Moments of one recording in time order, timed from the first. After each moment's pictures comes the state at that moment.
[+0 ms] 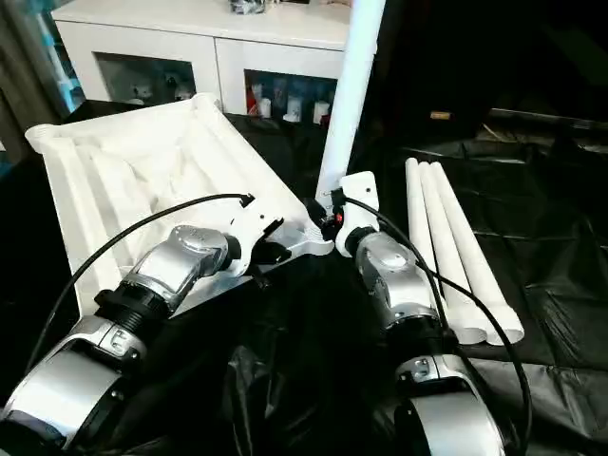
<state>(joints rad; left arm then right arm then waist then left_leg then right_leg) -0.80 0.12 -0.28 0.74 0.05 0.46 -0.68 -0.62 -0.10 0.01 0.70 0.15 0.08 0.38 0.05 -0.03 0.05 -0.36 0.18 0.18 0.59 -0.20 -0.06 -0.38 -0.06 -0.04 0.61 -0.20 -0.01</state>
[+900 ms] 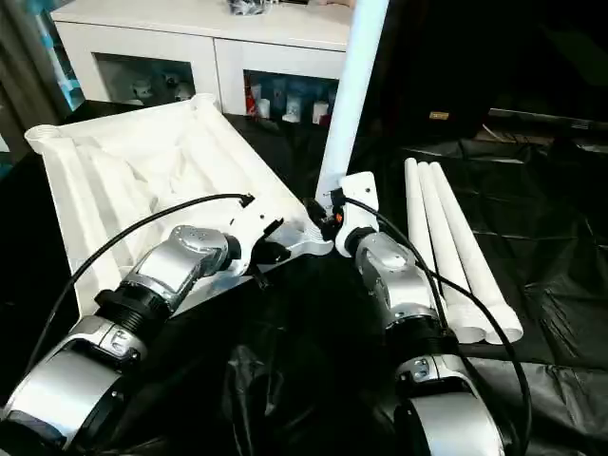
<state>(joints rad) -0.75 0.19 -0.30 0.67 0.04 0.43 -0.77 -0.64 -0.13 0.00 0.68 0.19 0.13 0.51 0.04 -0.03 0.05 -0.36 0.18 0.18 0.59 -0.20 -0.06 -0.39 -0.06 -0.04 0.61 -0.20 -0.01</state>
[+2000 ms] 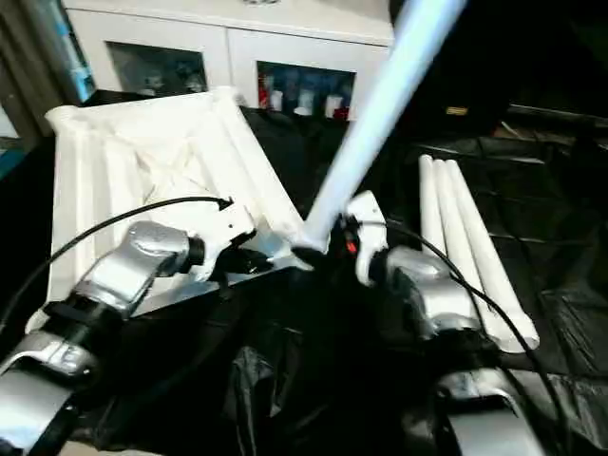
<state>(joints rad) -0.69 0.32 -0.33 0.54 0.03 0.32 -1.04 -0.54 -0.31 0.08 0.53 0.22 0.32 0.91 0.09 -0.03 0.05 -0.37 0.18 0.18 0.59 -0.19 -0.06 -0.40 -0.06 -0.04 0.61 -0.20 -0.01</state>
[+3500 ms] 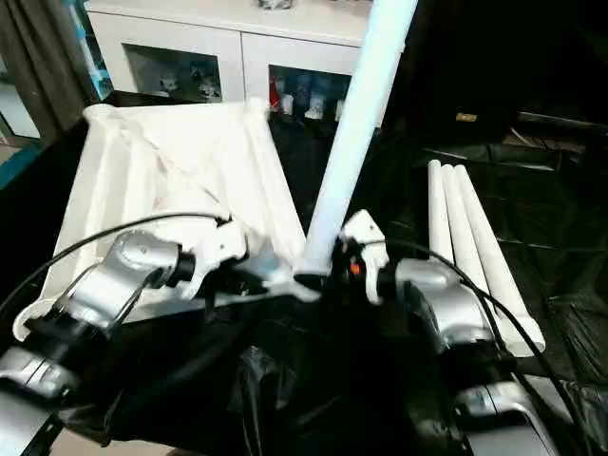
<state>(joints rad) -0.59 0.40 -0.38 0.41 0.03 0.27 -1.19 -0.46 -0.38 0.16 0.45 0.21 0.31 1.09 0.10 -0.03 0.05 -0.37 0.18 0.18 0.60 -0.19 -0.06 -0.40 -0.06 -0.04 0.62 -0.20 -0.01</state>
